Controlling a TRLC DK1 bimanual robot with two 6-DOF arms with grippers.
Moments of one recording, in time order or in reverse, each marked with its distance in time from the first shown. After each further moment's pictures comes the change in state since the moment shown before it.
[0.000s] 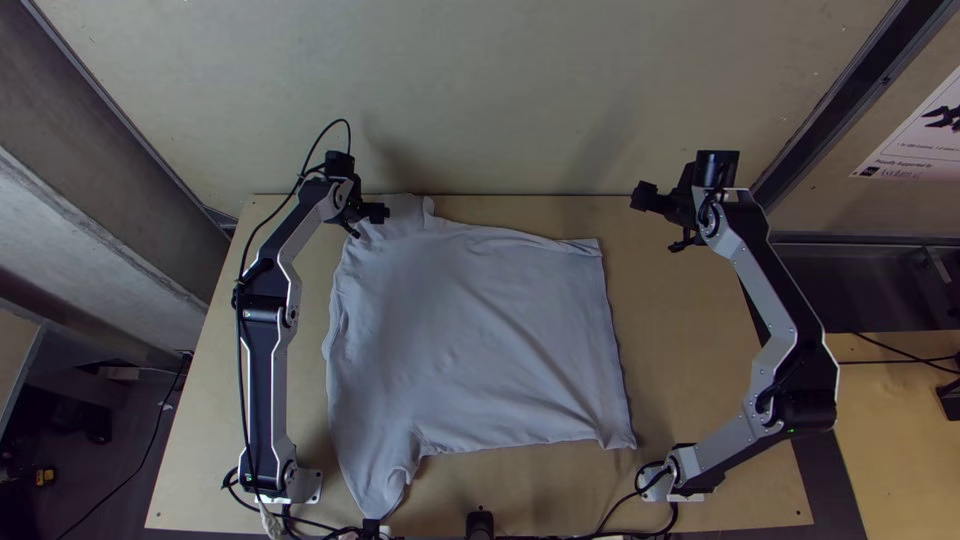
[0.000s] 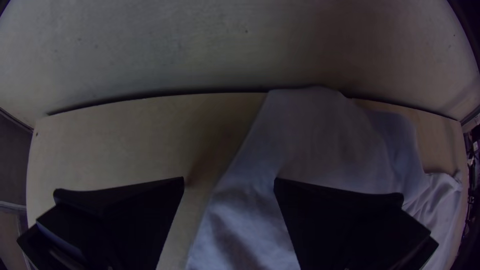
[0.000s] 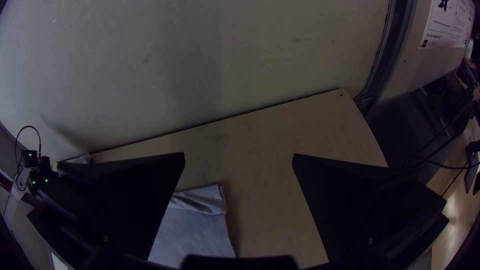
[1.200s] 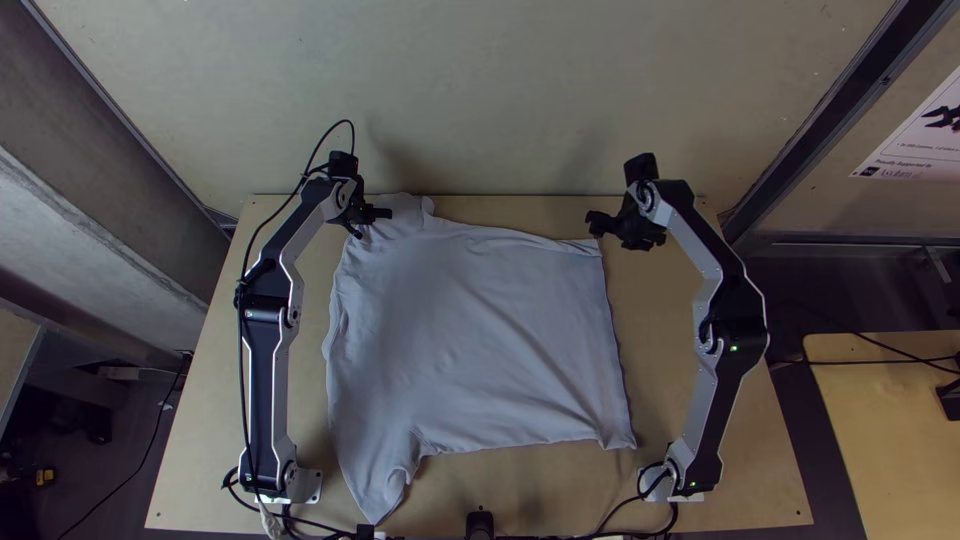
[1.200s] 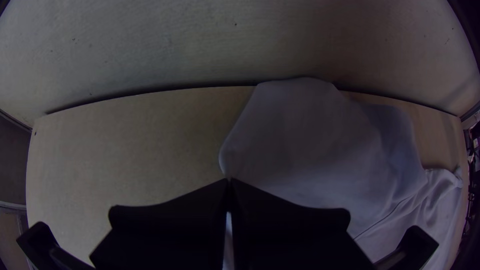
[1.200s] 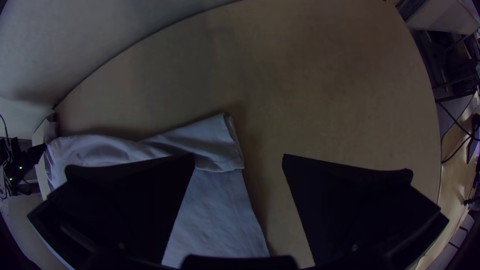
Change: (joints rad) left arm -0.007 0.006 0.009 -0.032 -0.002 0.000; right arm 0.102 0.427 0.335 -0.411 -0.026 0.113
